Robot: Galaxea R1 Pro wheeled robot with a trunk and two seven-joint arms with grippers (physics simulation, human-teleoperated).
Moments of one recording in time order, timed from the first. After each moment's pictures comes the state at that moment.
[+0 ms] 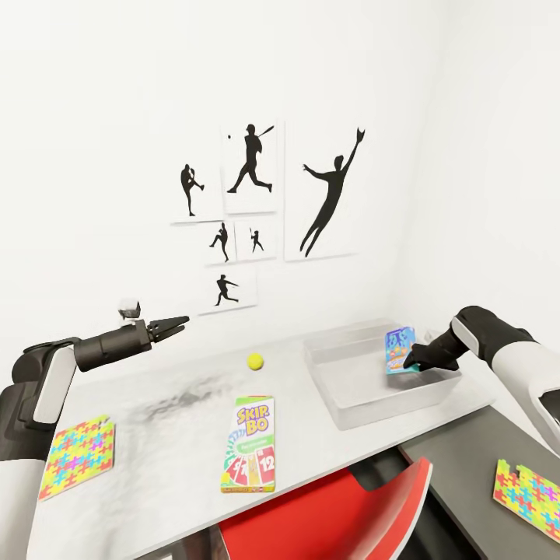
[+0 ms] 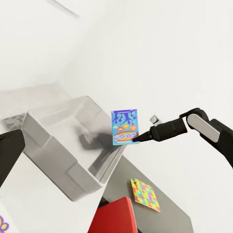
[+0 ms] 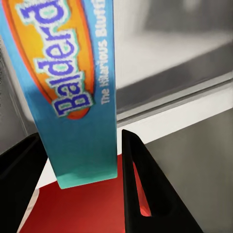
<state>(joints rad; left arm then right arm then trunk) -0.69 0.28 0.20 -1.30 0.53 1.04 -0.97 -1.29 -0.36 0.42 -0.21 -0.33 1.04 0.41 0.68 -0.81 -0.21</state>
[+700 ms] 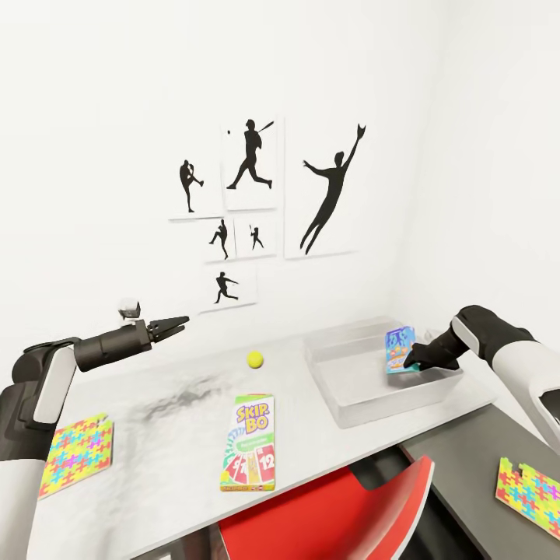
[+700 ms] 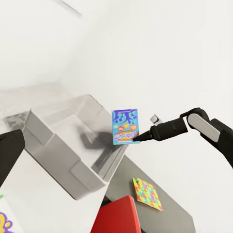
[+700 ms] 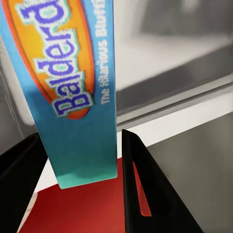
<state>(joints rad) -0.69 0.28 0.21 -1.30 0.53 1.04 -0.97 -1.29 -0.36 0.42 -0.21 -0.33 1.04 0.41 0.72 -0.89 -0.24</state>
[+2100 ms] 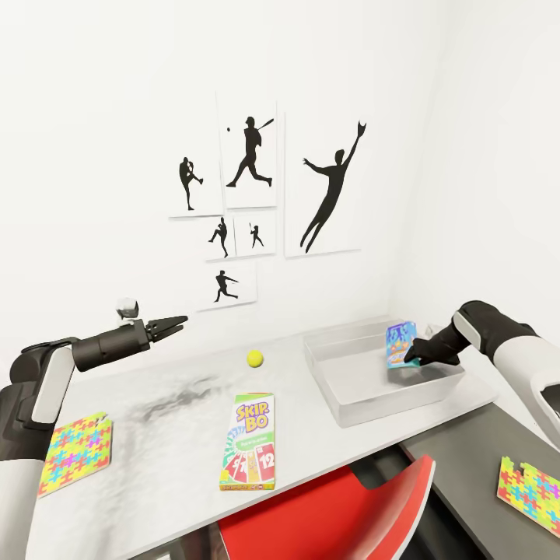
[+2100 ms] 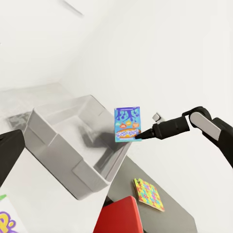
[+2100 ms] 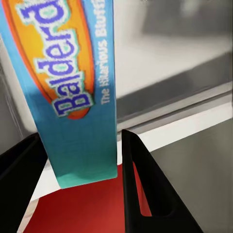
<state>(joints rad) -0.69 0.29 0.21 -1.30 0.53 1.04 -0.97 -1.32 -0.36 0.41 -0.20 -0.33 1.04 0.40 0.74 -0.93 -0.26</state>
